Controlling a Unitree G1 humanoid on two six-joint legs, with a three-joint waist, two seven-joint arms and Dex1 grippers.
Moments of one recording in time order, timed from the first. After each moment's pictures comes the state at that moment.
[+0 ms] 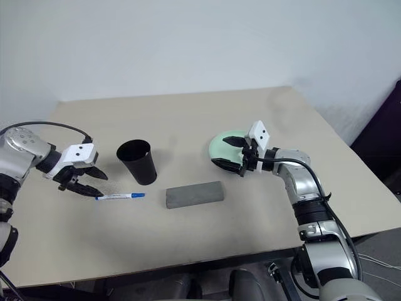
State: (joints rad) left arm -0.90 1.02 -0.56 0.89 -0.04 -0.13 -1.61; right arm -0.65 -0.41 0.08 0.38 0.29 0.18 1.09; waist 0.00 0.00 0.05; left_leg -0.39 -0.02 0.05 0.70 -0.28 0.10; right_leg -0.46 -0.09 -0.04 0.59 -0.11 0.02
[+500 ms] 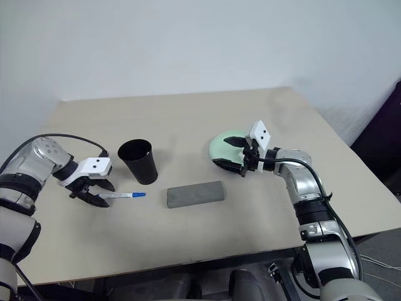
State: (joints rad) left arm -0.95 0.88 -0.59 1.10 0.09 -0.25 -1.61; right arm -0.65 -0.42 0.08 0.38 0.29 0.18 1.09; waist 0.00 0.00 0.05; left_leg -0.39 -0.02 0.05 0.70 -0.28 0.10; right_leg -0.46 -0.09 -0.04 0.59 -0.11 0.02
